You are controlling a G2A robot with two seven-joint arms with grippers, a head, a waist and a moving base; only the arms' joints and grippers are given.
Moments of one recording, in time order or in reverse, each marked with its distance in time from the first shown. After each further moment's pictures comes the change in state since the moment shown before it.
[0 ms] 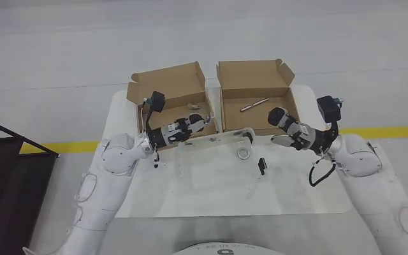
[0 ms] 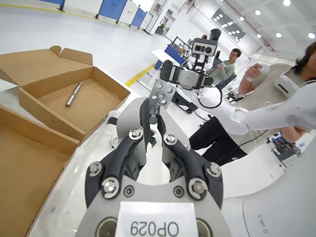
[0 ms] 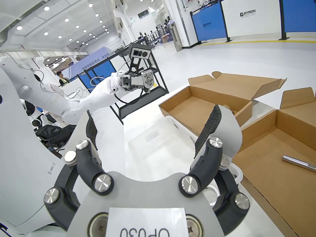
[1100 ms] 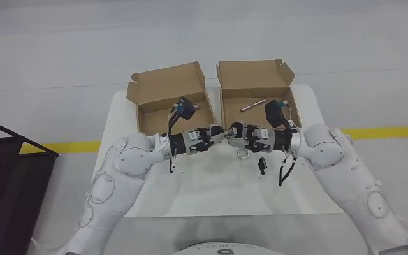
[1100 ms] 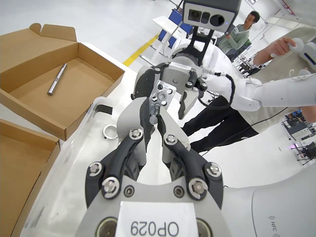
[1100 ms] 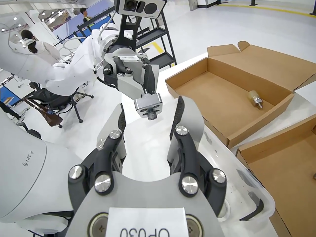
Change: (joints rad) left arm -0.047 -0.001 0.139 -0.044 0.096 0.067 -0.027; right arm 0.200 -0.030 -0.289 0.030 -0.201 0.054 -0.012
